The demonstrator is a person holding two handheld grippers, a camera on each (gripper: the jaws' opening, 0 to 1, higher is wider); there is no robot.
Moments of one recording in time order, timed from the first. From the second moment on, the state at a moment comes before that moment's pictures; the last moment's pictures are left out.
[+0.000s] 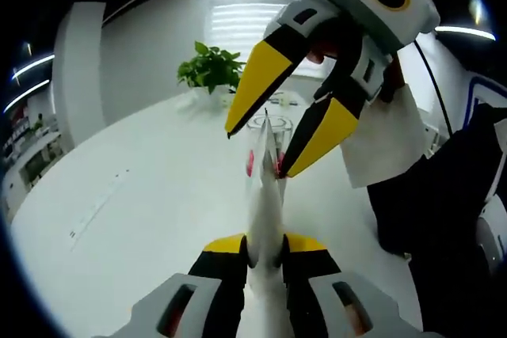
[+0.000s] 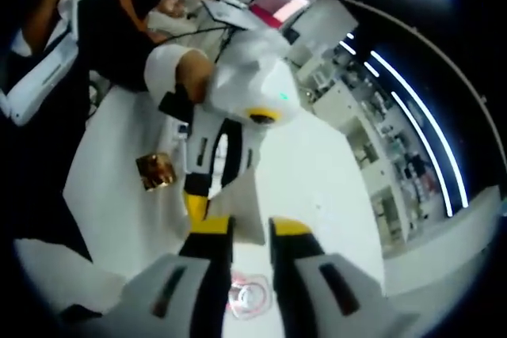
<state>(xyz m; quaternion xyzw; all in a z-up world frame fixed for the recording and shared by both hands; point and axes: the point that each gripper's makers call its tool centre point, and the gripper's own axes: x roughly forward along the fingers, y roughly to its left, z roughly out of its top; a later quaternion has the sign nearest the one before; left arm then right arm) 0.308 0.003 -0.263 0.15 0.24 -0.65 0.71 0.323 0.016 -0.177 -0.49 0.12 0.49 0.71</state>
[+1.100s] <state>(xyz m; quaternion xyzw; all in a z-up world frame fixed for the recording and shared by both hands) 0.312 -0.008 -0.264 0.14 0.21 -0.66 0.71 0.326 0.013 -0.175 -0.49 0.09 0.50 0.71</state>
